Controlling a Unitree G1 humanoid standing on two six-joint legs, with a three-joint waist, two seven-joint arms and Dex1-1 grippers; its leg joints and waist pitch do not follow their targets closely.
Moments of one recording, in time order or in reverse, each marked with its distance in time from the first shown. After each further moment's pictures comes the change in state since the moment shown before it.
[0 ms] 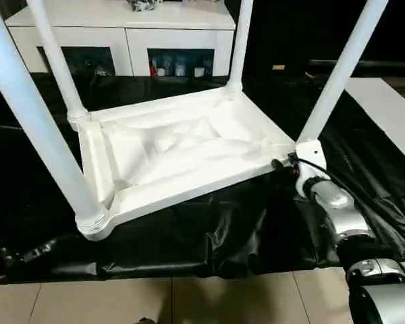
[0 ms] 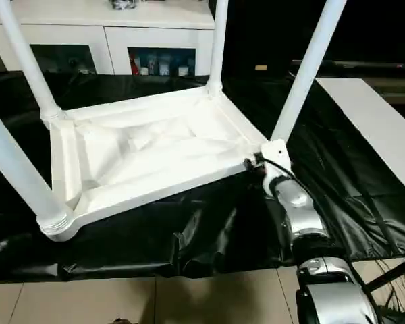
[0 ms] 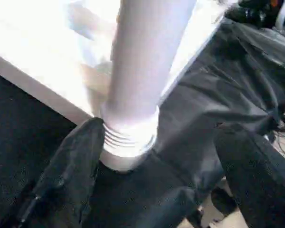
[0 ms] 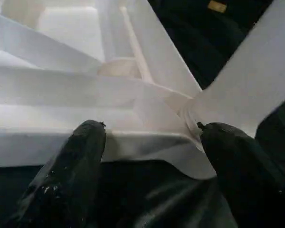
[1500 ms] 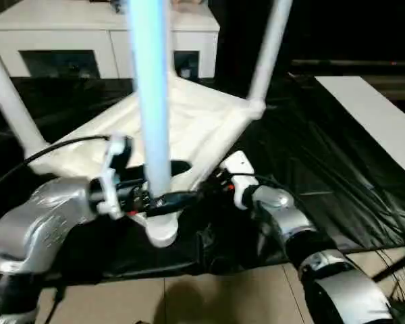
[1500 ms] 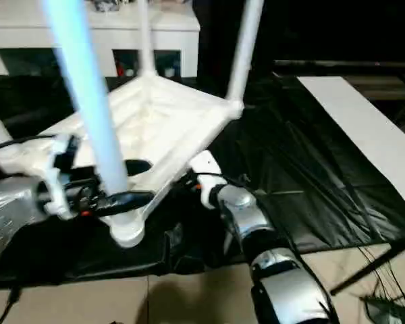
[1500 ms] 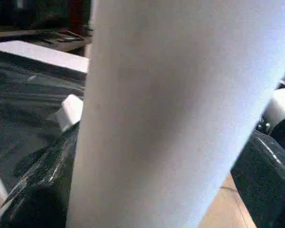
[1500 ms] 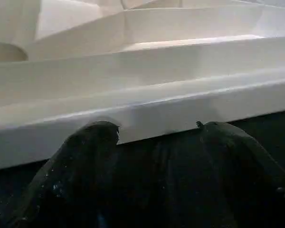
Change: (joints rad) left arm -0.632 -0.232 -0.558 0.000 -0.074 0.131 -0.021; right arm -0.095 0.261 0.135 0.150 -0.008 -0.104 0.389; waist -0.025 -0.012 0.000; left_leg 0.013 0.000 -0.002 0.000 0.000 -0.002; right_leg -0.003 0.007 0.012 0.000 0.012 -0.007
